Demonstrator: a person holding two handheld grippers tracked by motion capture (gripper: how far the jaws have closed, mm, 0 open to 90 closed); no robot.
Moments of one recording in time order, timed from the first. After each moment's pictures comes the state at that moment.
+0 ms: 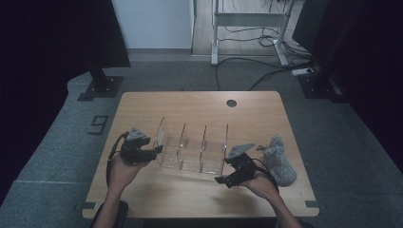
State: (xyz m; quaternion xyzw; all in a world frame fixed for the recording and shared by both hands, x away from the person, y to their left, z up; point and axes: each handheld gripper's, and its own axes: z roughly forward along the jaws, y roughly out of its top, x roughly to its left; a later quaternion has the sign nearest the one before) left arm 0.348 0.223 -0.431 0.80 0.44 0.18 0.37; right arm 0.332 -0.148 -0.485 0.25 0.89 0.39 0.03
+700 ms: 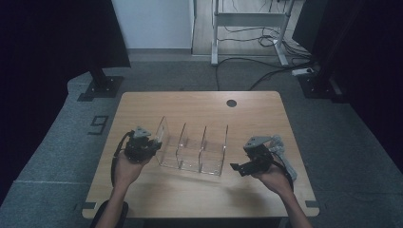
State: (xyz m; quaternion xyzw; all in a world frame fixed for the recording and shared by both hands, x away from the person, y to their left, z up) left arm 0.359 0.217 -0.441 0.81 0.44 0.18 0.35; right arm 0.341 -0.194 -0.458 0.32 0.86 0.37 0.12
